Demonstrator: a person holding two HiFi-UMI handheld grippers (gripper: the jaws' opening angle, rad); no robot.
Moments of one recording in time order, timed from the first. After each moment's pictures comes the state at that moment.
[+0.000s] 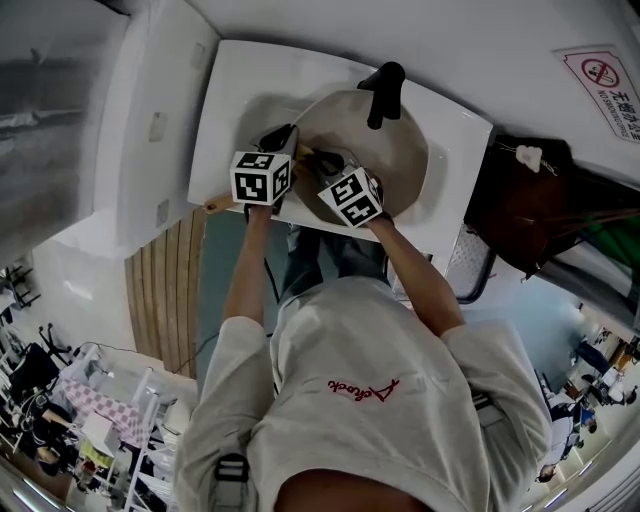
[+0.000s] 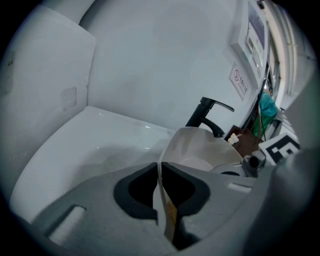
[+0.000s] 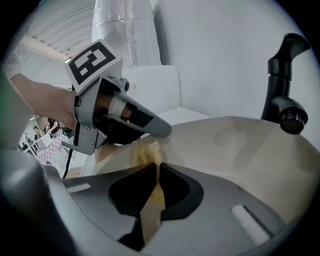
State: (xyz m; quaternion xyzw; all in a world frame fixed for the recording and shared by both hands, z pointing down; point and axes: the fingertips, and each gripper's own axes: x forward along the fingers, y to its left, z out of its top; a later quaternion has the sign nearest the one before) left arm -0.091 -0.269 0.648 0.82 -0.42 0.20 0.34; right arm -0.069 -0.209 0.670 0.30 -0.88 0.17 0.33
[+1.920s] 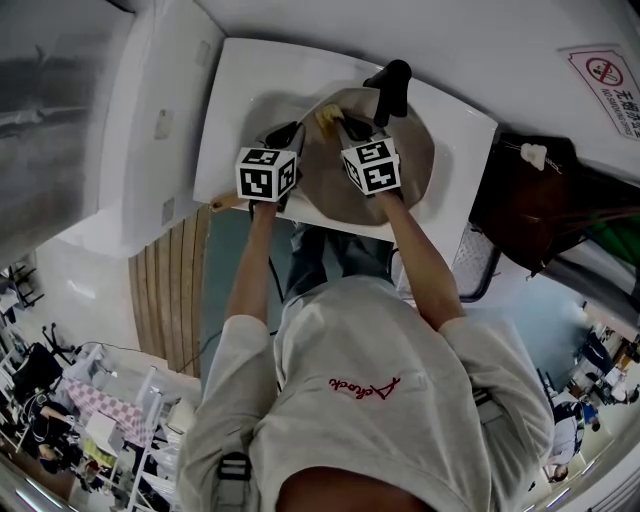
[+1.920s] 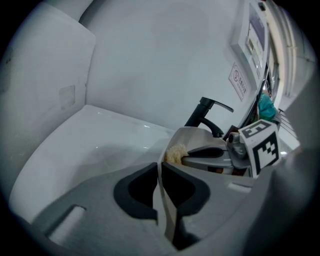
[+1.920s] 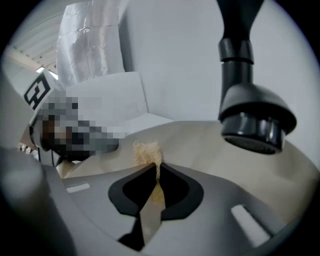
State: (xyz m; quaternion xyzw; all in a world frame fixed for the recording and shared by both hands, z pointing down) left arm -0.091 -0.269 0.649 0.82 -0.41 0.20 0.34; right arm -0.014 -0.283 0.670 0.43 -0.83 0.22 0.30
